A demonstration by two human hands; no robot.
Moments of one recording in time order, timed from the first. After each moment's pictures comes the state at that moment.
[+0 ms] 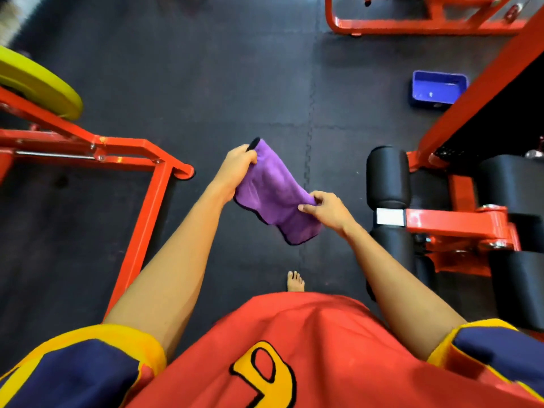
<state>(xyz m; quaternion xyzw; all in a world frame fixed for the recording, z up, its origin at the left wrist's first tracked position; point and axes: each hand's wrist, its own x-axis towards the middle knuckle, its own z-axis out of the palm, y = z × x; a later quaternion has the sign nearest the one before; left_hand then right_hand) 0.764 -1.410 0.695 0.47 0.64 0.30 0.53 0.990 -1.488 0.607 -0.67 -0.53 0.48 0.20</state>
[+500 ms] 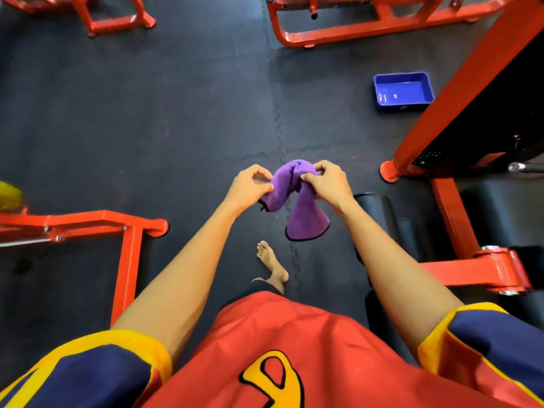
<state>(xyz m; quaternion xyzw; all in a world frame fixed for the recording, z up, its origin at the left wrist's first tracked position) 0.877 -1.188 0.632 0.63 0.56 0.19 0.50 1.087 -1.246 0.629 -0.76 -0.37 0.41 0.35</state>
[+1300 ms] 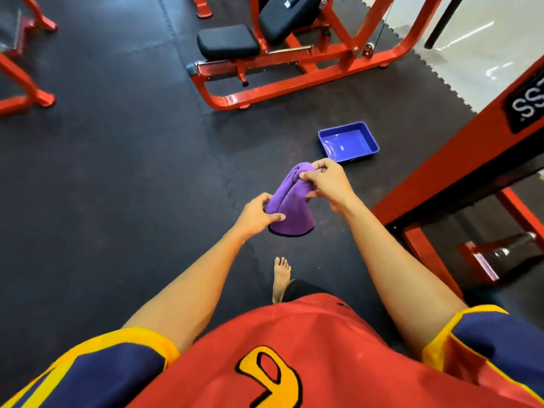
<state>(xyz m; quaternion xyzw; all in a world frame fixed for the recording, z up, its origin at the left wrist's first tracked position) 1.083 -0.794 0.588 0.70 0.44 0.05 0.55 1.274 -0.867 0.659 -0.74 -0.21 0.40 0.50</state>
